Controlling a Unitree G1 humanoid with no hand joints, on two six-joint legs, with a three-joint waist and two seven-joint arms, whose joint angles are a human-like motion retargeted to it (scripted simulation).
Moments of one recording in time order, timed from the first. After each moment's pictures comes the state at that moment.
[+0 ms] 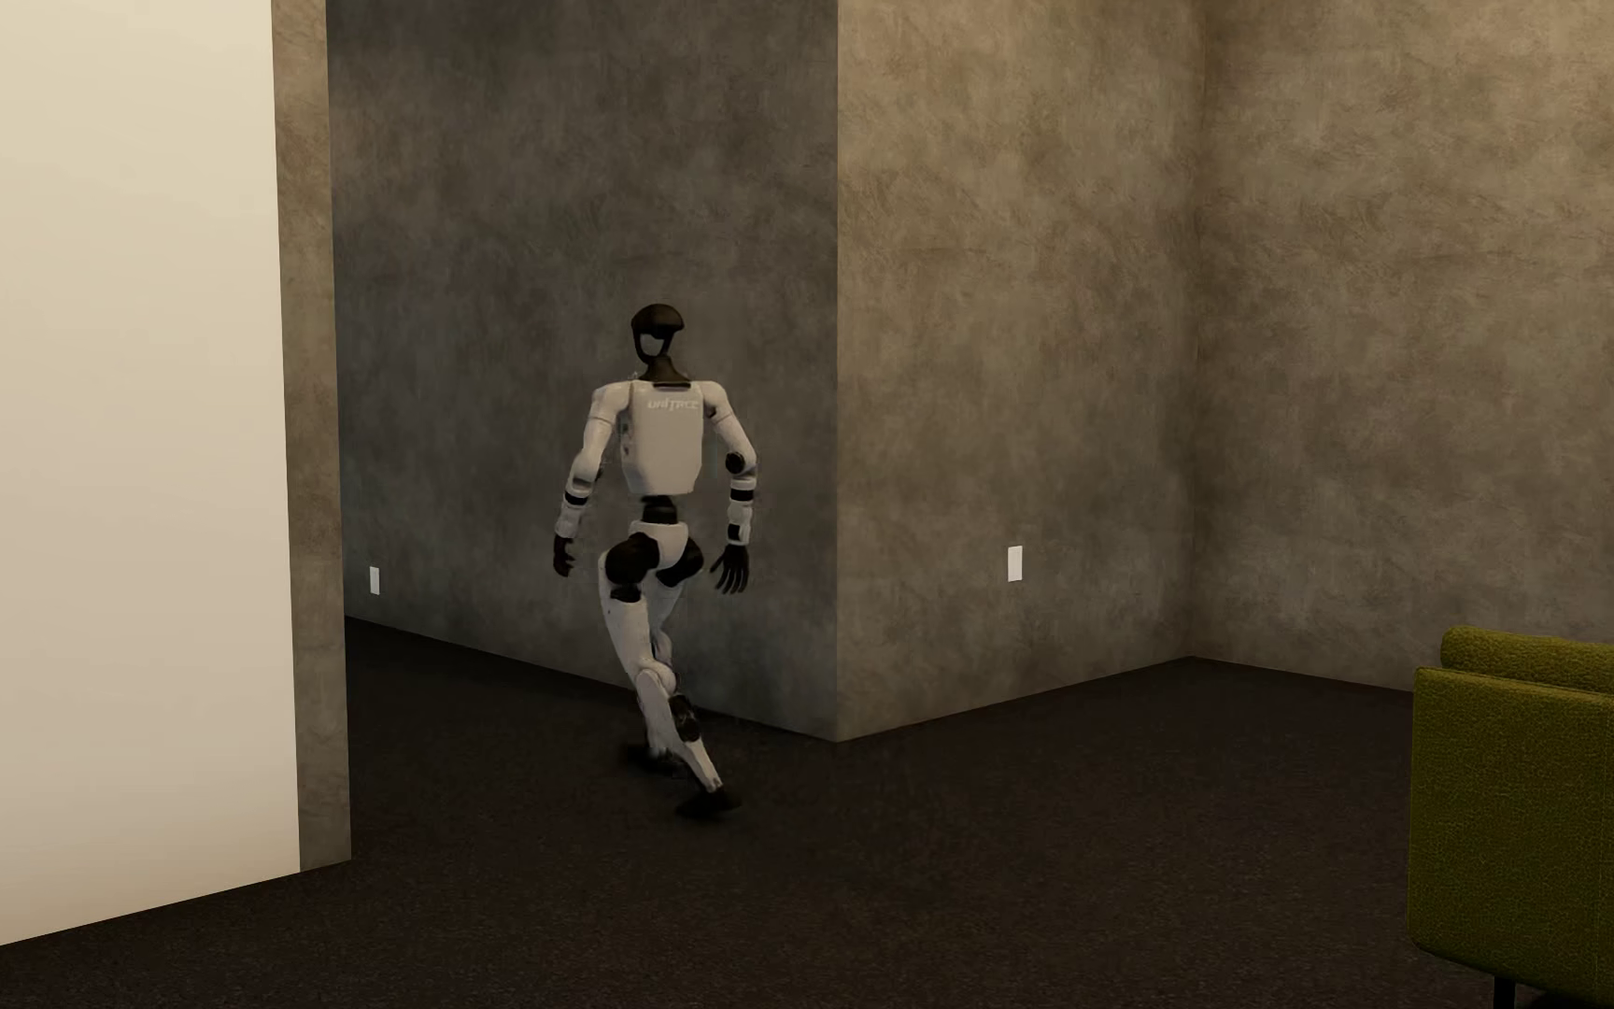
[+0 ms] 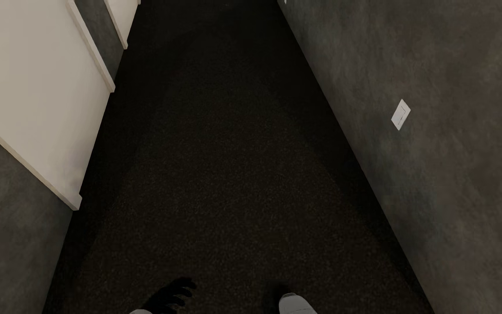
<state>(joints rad) 0.29 -0.48 -0.28 -0.13 -0.17 -0.04 0.00 0.00 0.08 0.41 0.47 0.07 0.39 -0.39 -0.20 0.41 -0.38 0.00 0.00 -0.47 0.46 0.61 0.85 0.00 0.00 0.00 0.00 0.00 0.00</state>
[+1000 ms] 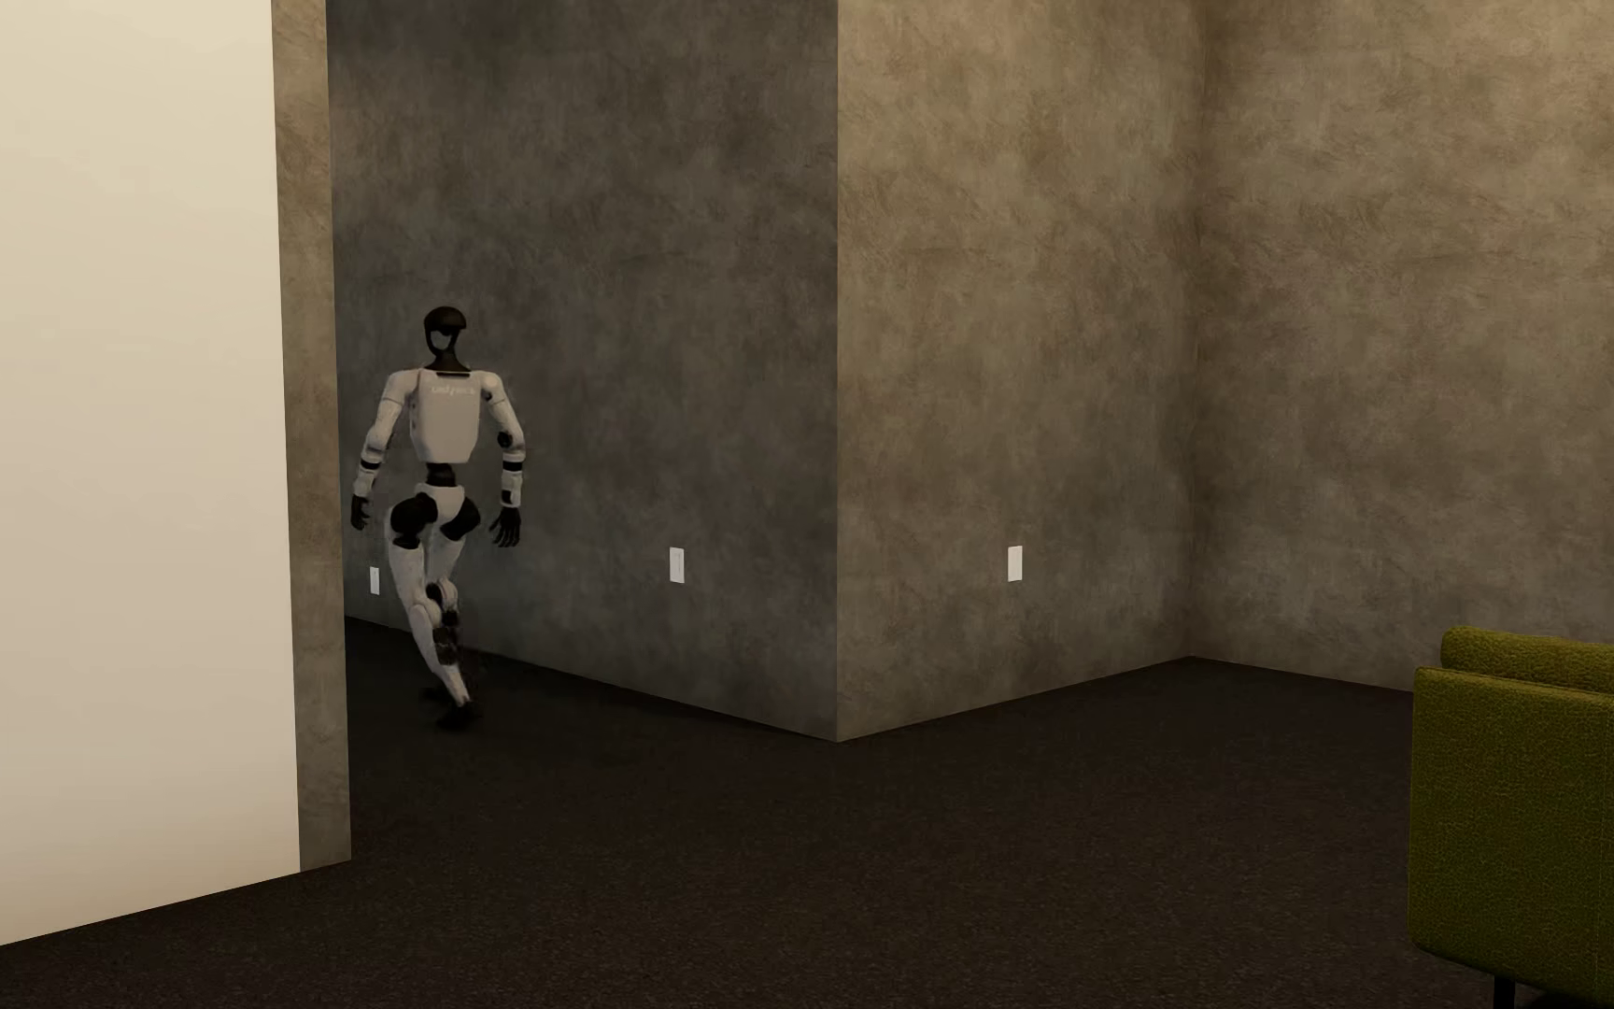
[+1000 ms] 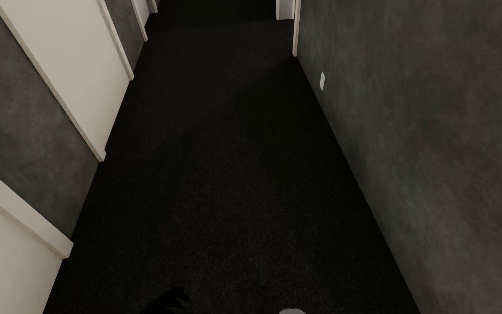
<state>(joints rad) 0.22 -0.39 -0.28 -0.15 -0.13 -0.05 0.00 0.00 0.06 0.42 0.54 0.09 0.40 -0.31 -0.06 0.40 -0.36 0.00 0.00 -0.45 0.47 0.68 0.93 0.00 0.00 0.00 0.00 0.00 0.00</state>
